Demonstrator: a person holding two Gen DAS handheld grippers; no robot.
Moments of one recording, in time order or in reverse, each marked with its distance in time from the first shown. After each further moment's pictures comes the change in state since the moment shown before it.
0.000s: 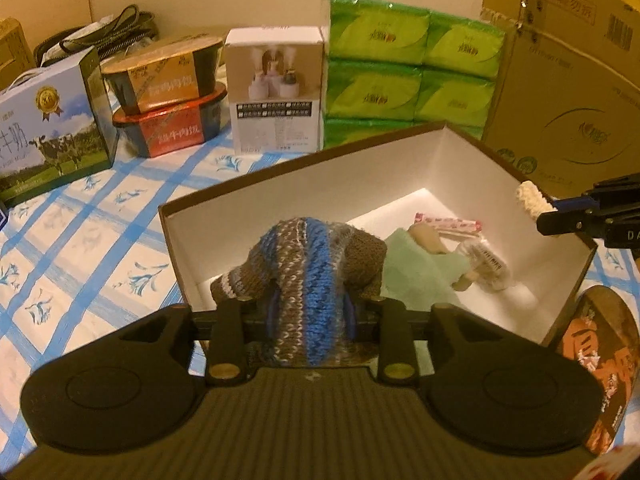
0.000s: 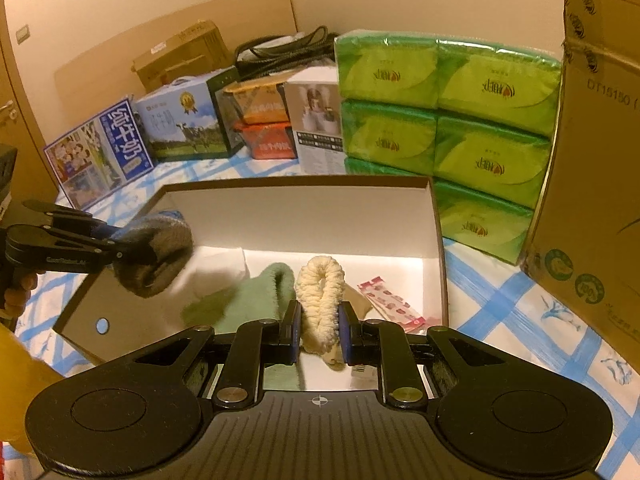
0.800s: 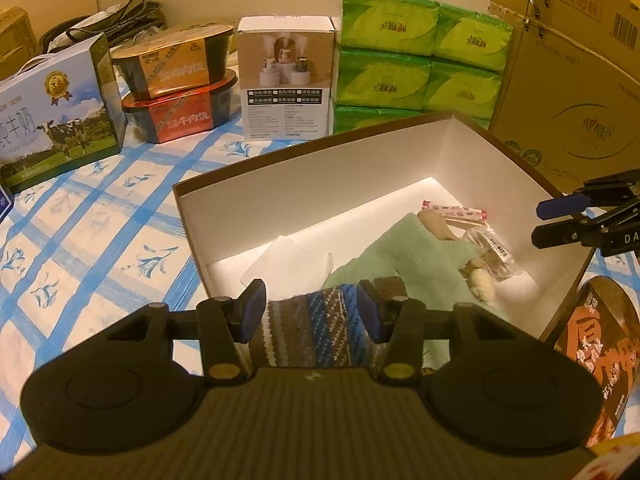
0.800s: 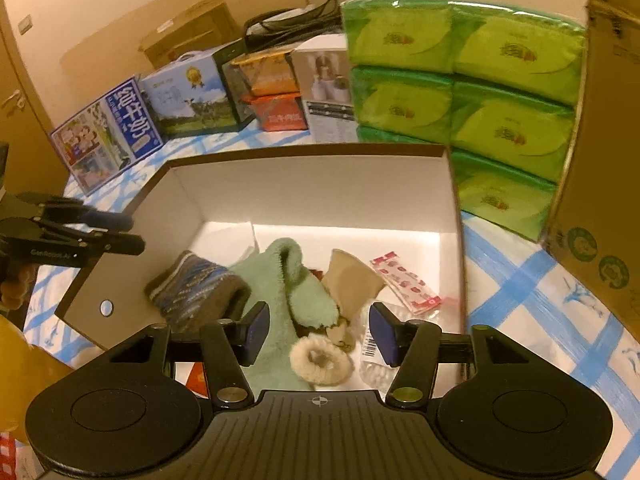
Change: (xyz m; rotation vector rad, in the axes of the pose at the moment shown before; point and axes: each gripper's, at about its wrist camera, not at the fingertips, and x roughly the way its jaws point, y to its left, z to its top) left arm -0.008 0.007 -0.008 -0.019 0.020 0.012; right arm 0.013 -0.009 -0.001 0.019 0.079 0.054
